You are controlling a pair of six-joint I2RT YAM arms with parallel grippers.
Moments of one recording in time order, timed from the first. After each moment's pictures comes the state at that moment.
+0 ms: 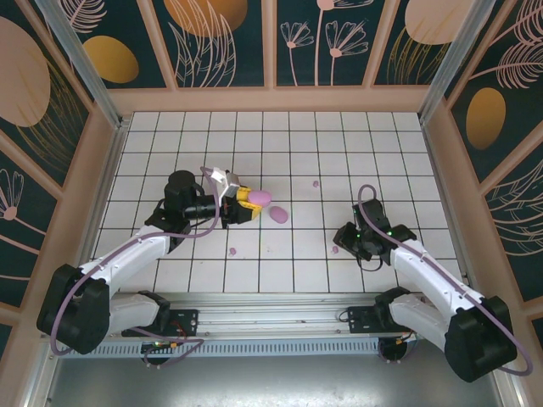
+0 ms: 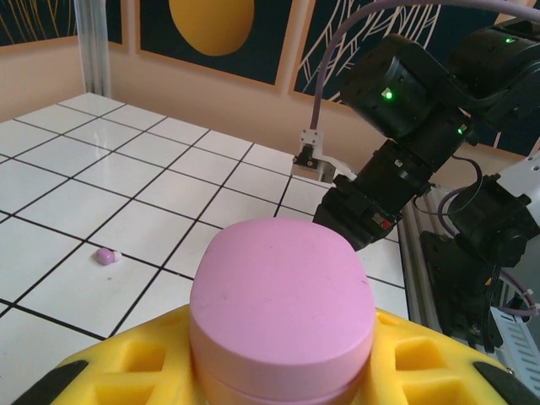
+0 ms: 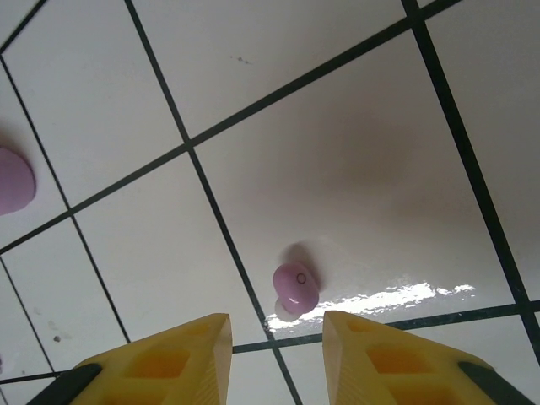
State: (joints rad) left arm -0.45 1.22 0.63 0.36 0.93 -0.04; right arm 0.41 0.99 0.52 -0.62 -0.13 0.87
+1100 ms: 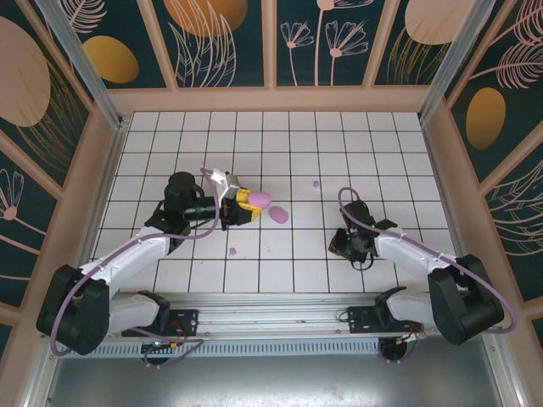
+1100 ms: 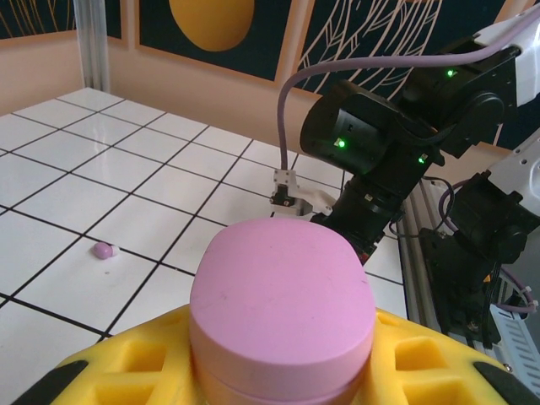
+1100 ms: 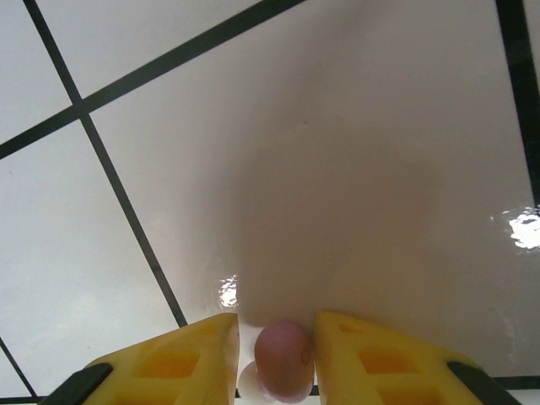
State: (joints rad) left arm -0.45 1.21 0.62 0.36 0.93 -0.04; right arm 0.45 1.23 0.52 -0.54 -0.13 0.81
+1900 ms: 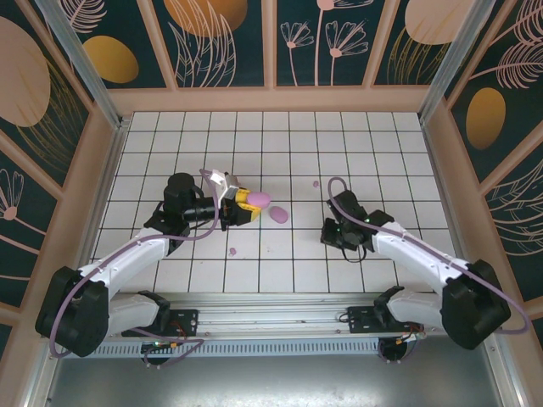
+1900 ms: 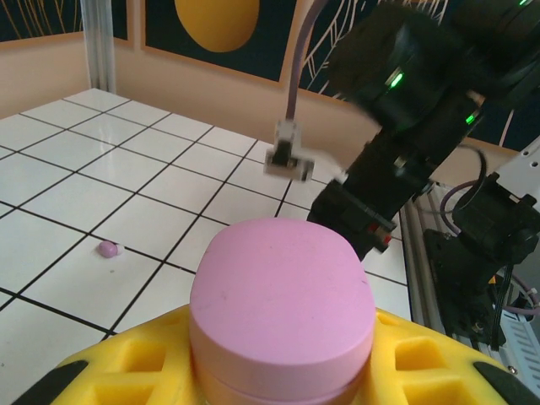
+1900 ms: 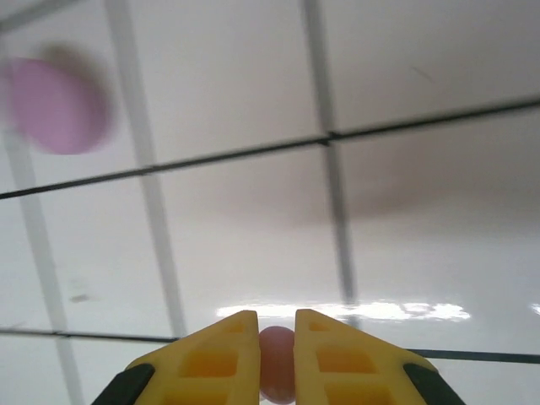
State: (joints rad) left arm -0.45 1.20 0.61 0.36 0.91 -0.04; right arm 0.64 1.15 0.74 -0.65 -0.04 0.78
